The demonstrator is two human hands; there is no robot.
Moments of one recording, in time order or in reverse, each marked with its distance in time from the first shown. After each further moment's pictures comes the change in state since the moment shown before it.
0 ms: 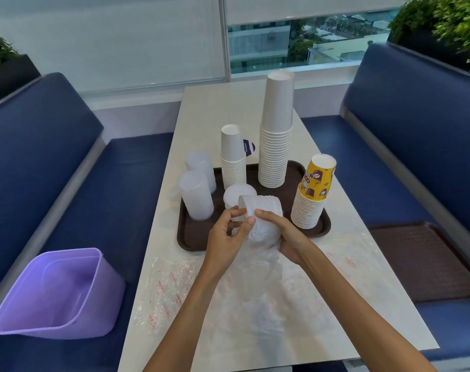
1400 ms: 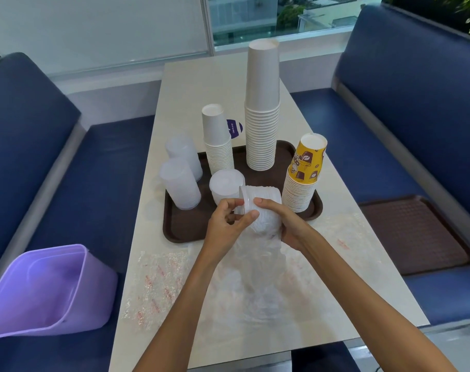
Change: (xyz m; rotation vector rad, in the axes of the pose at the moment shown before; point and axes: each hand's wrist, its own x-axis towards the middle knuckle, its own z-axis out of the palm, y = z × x) left_hand 0.024 -0.024 0.021 0.006 -0.097 -0.103; right_hand 0.012 -0.001 -0.032 -0.056 0.085 0.114
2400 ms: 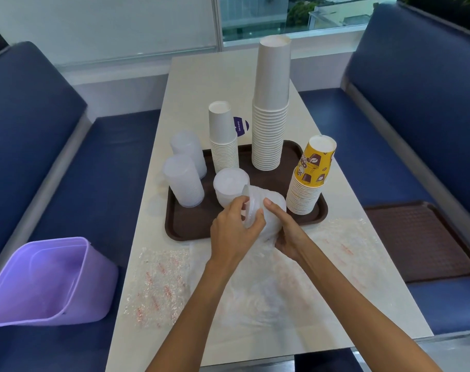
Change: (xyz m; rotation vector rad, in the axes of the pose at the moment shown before) left_hand -0.009 0.014 0.019 0.604 0.304 0.225; right_hand 0.009 0.018 0.000 0.248 0.029 0.006
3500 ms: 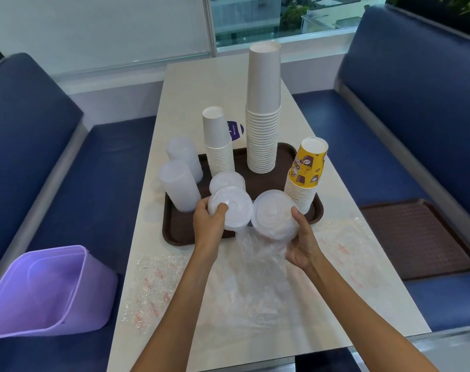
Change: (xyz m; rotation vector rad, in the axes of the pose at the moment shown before) left_hand 0.023 -0.008 -0.016 -0.587 0.033 -0.547; right_hand 0.003 0.017 -0.034 0.513 -0.144 -0.070
